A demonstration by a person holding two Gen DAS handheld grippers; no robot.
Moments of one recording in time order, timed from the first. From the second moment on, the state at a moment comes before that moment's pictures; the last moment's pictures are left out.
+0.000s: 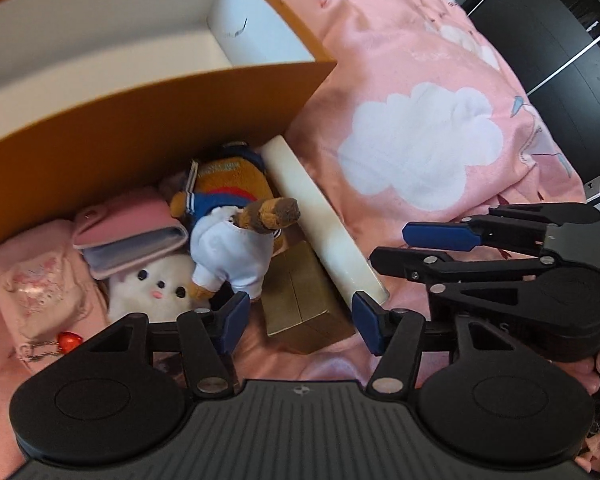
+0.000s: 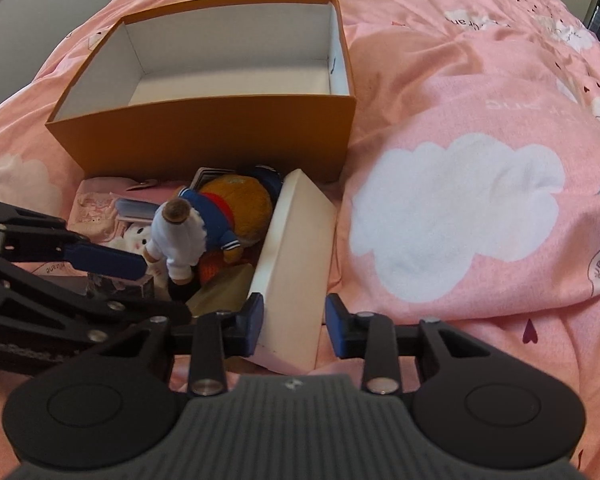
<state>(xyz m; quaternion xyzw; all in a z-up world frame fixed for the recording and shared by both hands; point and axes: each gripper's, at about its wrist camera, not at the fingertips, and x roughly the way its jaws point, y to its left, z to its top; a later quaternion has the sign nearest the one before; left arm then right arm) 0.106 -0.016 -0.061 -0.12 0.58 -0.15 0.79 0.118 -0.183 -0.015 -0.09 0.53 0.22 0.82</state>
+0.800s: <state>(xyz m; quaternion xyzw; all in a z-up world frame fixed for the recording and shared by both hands) 0.115 -0.017 -0.078 -0.12 0.61 -0.14 0.77 0.176 -0.174 -0.027 -0.07 0.55 0.24 0.79</state>
